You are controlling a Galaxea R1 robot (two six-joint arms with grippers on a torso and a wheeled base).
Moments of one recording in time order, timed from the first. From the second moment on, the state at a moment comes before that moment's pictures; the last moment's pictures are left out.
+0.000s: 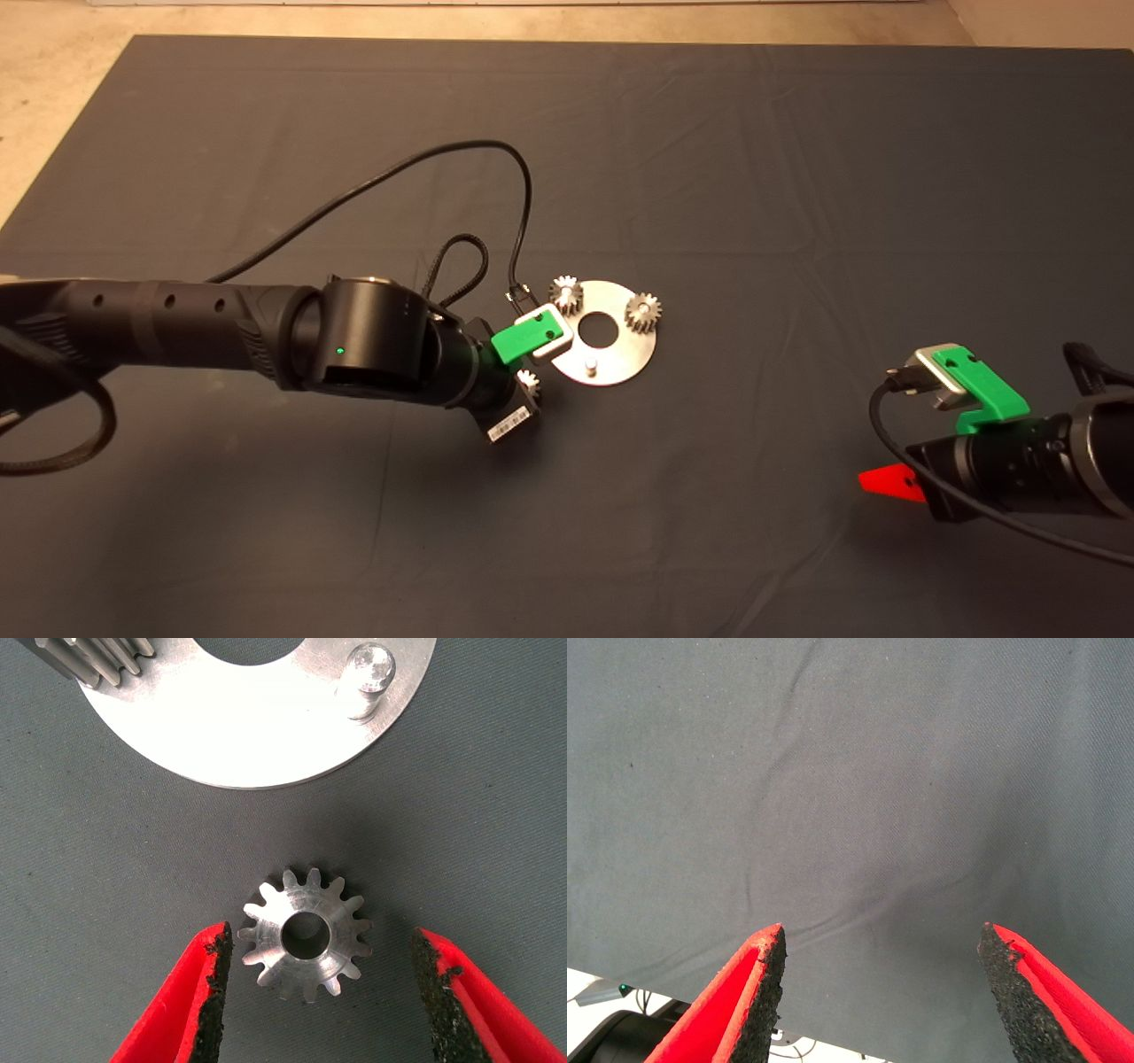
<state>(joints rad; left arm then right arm) -0.20 2.50 -0.82 0.78 1.26 -0.67 0.26 2.00 -0.35 -0.57 -1.47 1.49</state>
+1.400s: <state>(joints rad) -0.16 2.50 -0.85 0.83 1.21 -0.66 0.26 2.00 -0.35 -0.57 -1.47 1.49</state>
